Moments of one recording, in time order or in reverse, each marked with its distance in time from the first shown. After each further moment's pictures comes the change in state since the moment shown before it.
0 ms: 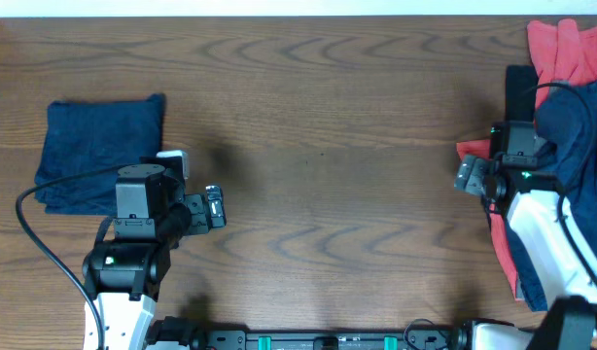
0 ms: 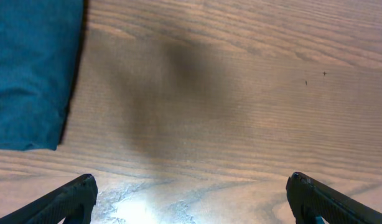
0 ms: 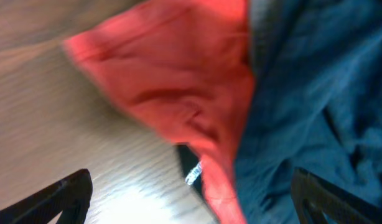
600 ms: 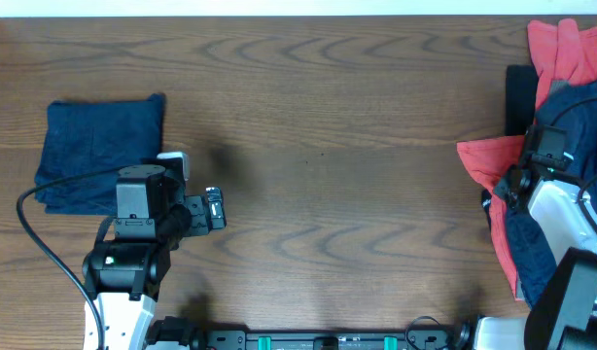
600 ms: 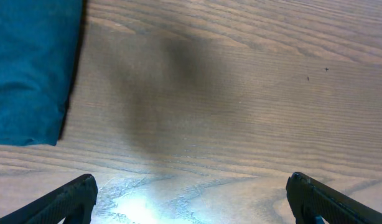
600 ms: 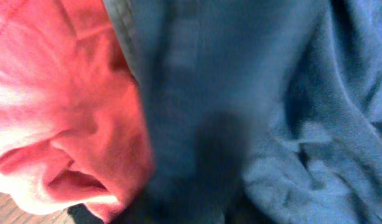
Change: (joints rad) left arm 0.000 0.001 0.000 -0.011 0.000 0.000; right arm -0.185 0.113 0.001 0.047 0.039 0.082
